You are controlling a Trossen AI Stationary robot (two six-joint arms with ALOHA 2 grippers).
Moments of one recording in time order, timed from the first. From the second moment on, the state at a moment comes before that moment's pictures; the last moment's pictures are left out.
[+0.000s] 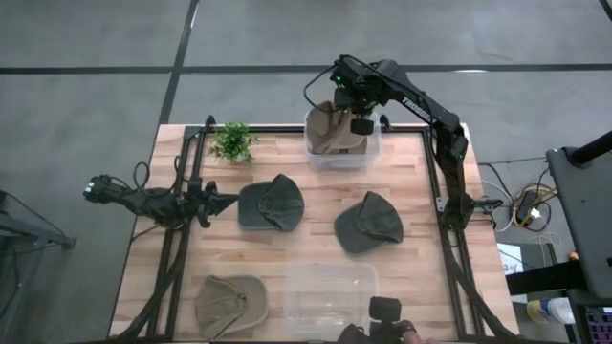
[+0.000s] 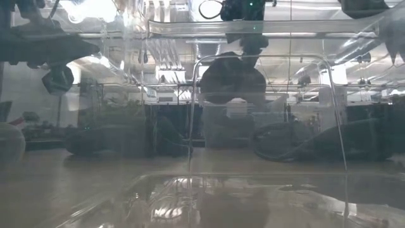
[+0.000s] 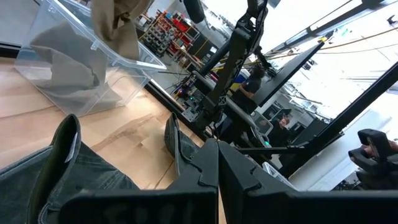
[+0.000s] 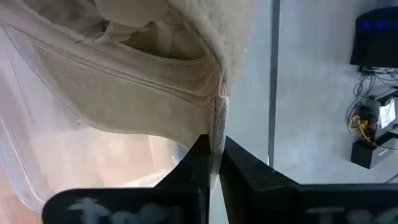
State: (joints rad) left arm -0.31 0.01 0.03 0.05 -0.53 -0.69; right arm -0.58 2.05 2.34 -1.54 0.36 -0.54
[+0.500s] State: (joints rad) left arm -0.31 0.01 0.03 0.05 -0.52 -0.69; right arm -0.58 2.10 2.34 -1.55 0.27 -0.52
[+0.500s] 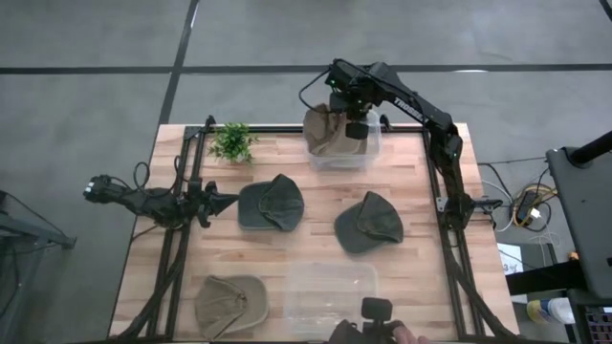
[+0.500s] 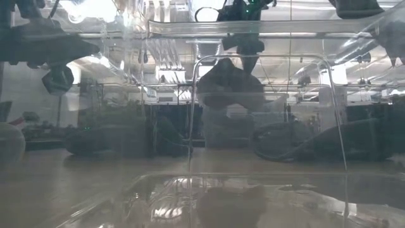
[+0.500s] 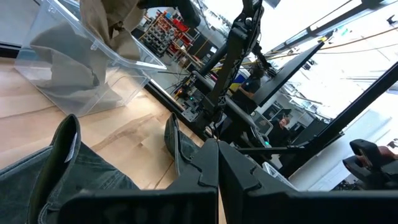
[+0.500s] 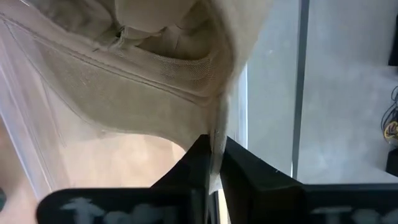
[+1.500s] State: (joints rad) left arm -0.31 0.01 0.04 0.05 -0.54 -1.07; right arm -0.55 2.00 2.36 -1.47 -0.08 -0.13
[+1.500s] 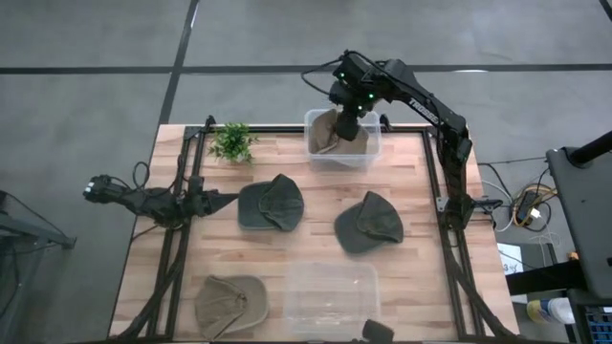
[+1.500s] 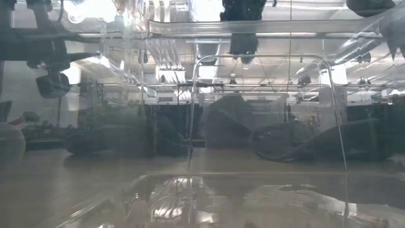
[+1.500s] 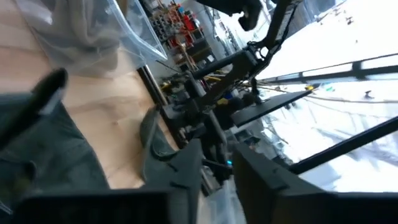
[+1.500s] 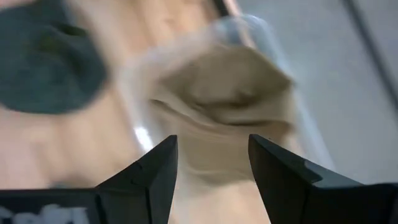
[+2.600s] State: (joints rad) left arm -0.31 0.67 0.65 -0.72 -0.07 -0.92; right arm -0.34 2.00 2.36 -1.42 -0.26 -0.05
